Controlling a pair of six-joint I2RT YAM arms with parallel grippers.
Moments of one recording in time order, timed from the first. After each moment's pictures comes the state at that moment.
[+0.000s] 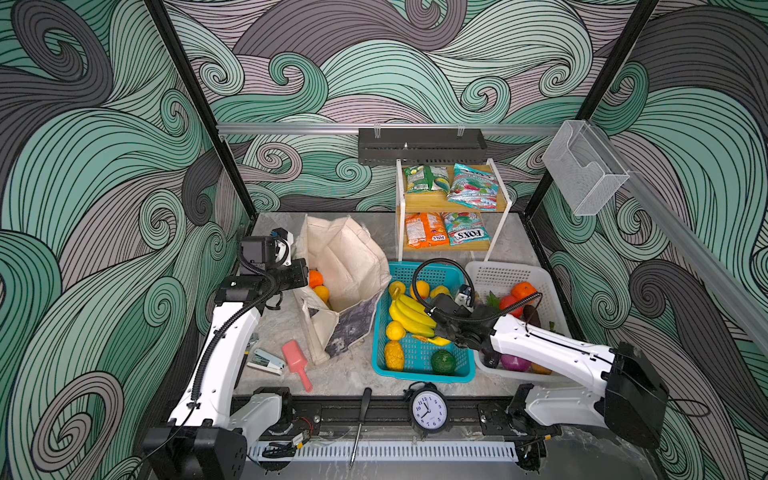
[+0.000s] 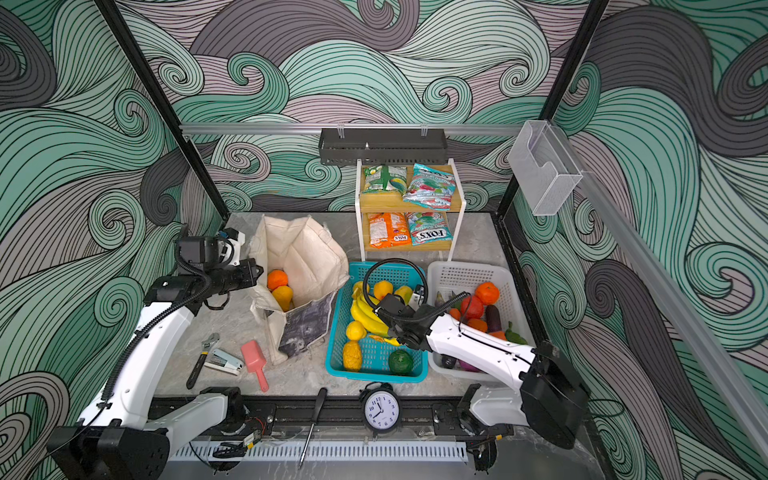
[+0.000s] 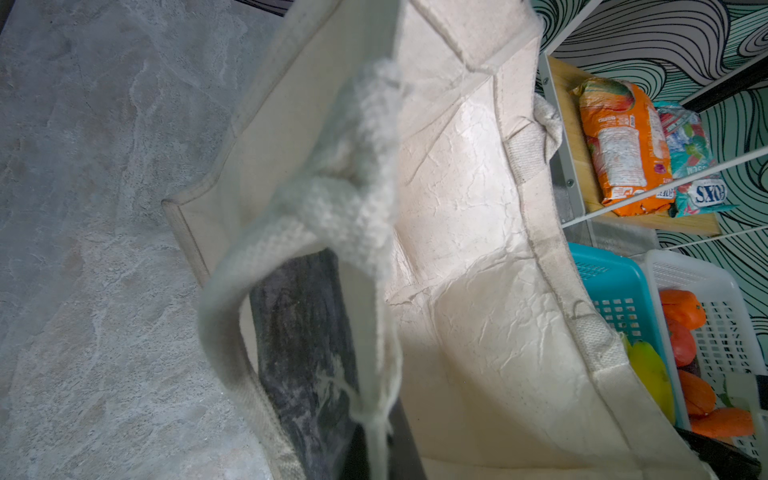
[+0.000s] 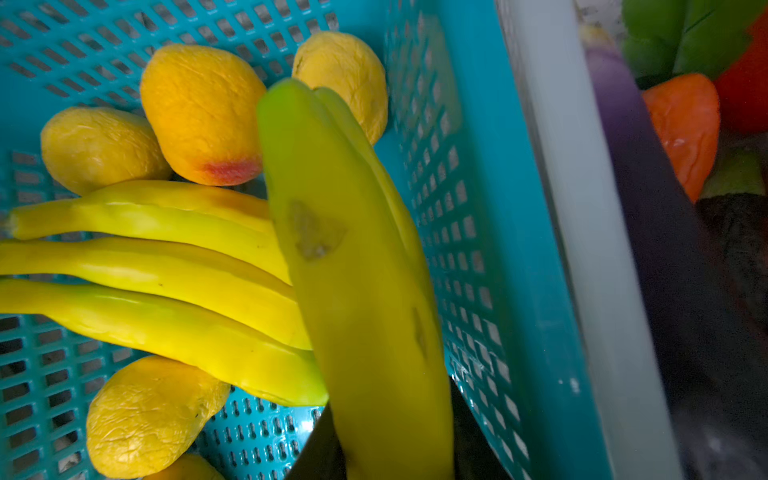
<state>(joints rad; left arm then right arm) -0.01 1.08 1.09 -0.80 0.28 -0.22 0.89 1.28 0.82 -0.78 0.41 1.11</state>
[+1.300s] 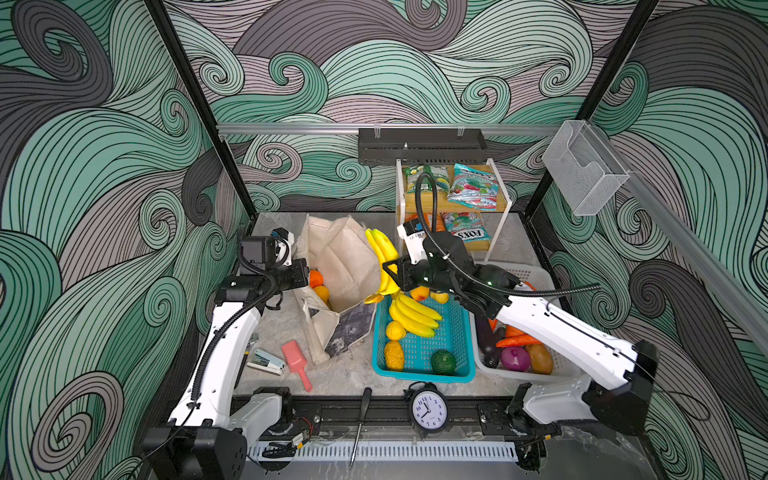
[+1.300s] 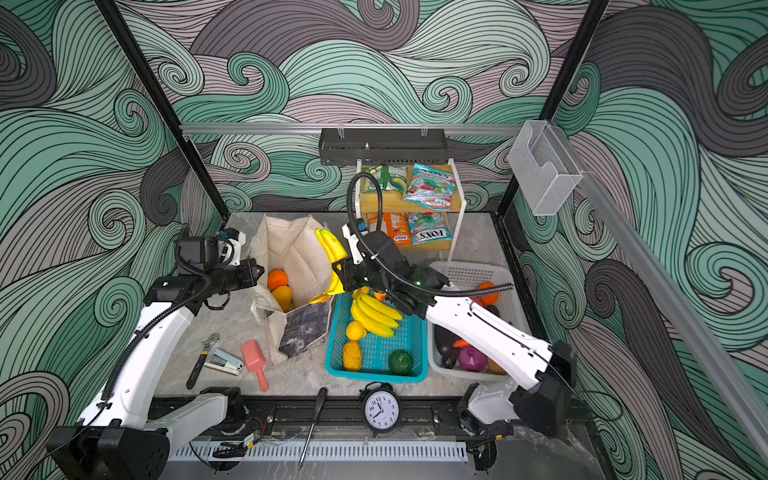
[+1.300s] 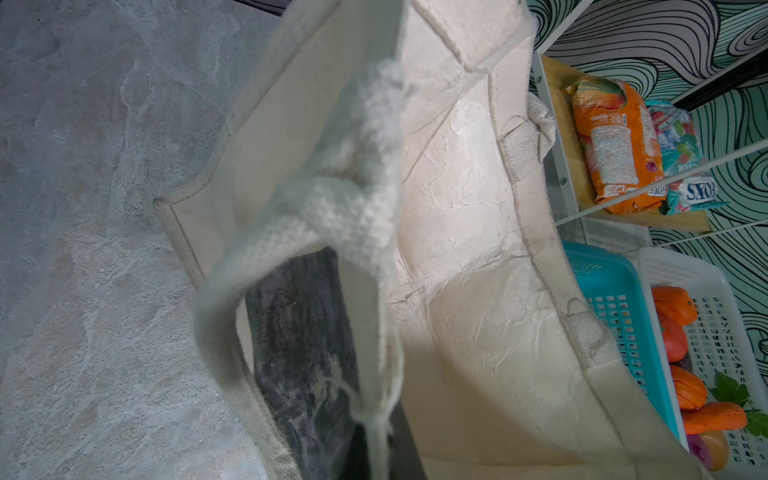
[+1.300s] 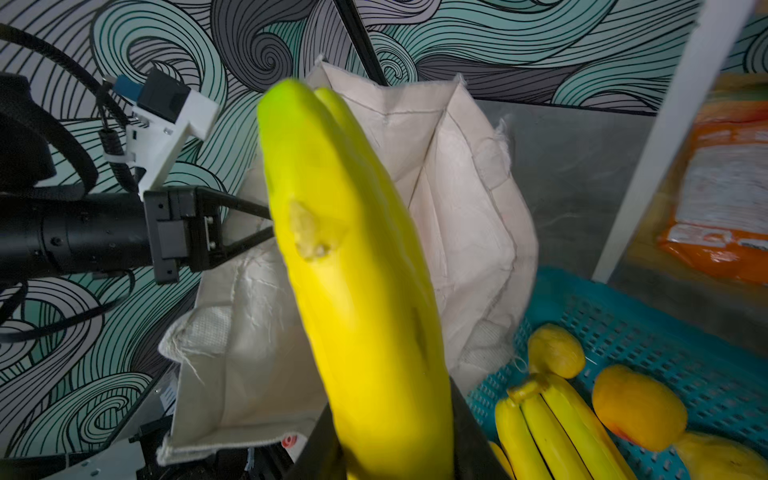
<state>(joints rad) -0.01 1.08 1.09 -0.80 0.30 -0.22 0.89 1.44 1.43 -0.50 -0.01 0.41</state>
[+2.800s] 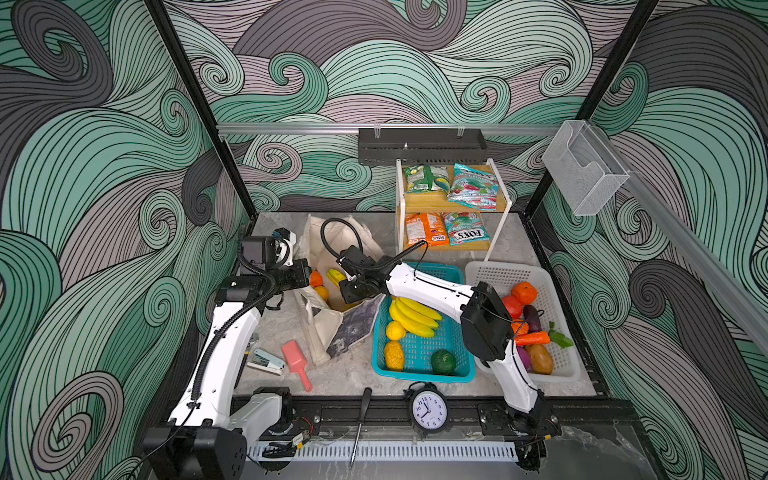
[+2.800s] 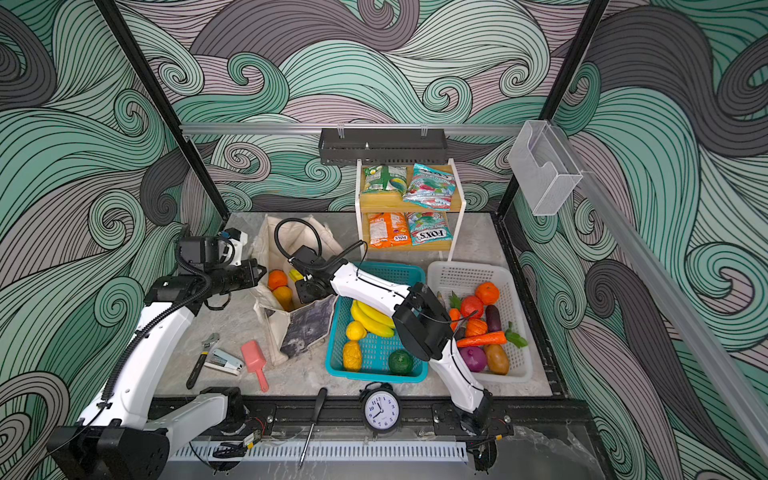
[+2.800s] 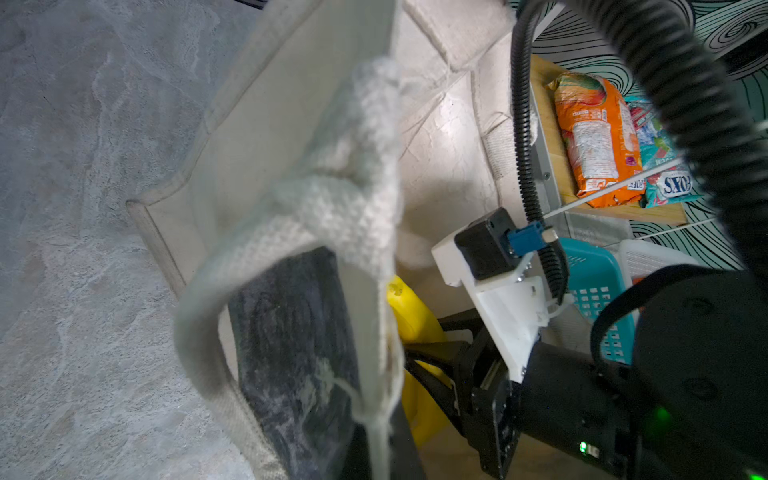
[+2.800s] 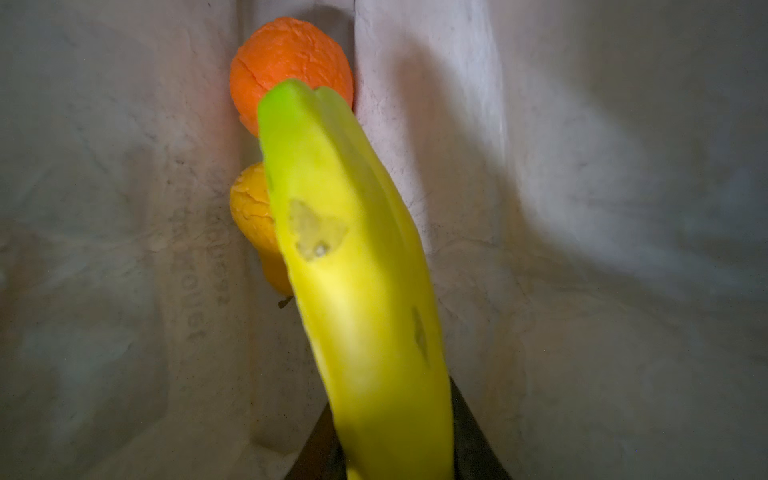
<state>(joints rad) -0.01 1.08 1.09 -0.79 0.33 -0.22 0.97 2.21 1.91 -0.74 -0.01 0.46</state>
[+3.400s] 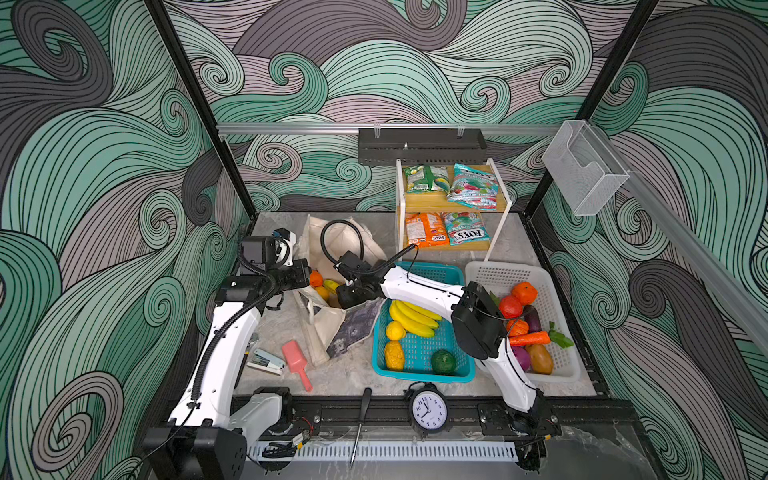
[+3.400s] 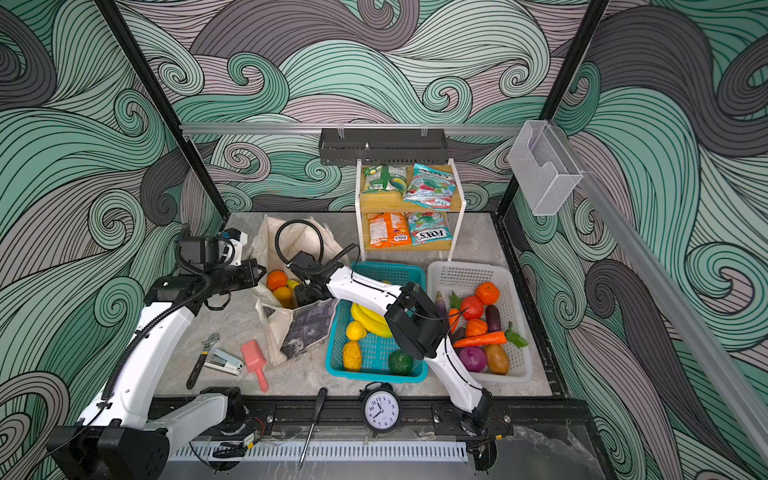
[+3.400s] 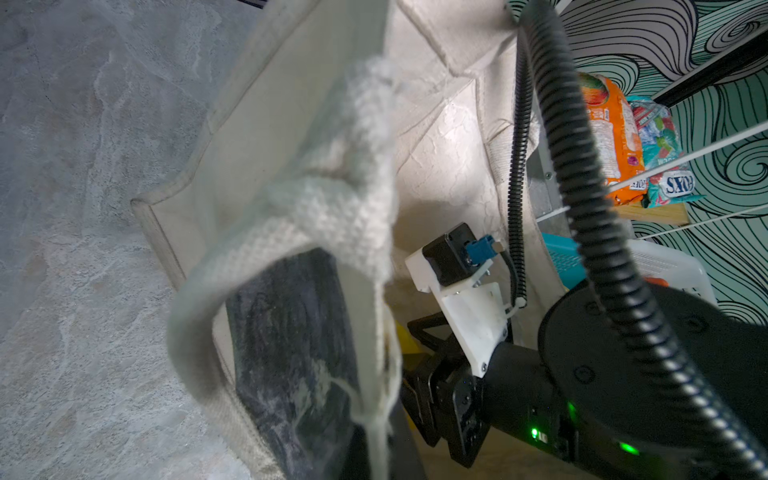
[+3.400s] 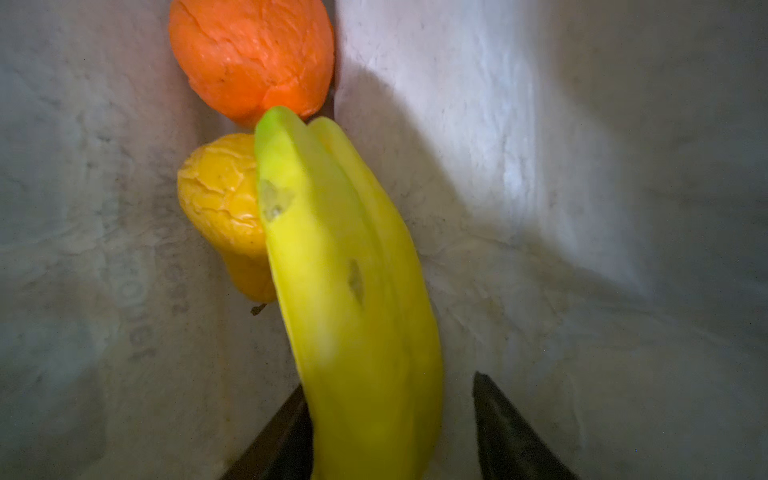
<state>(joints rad) -0.01 1.08 1.09 -0.80 0.33 -0.22 0.98 2.25 1.92 -0.73 -0.02 0.48</state>
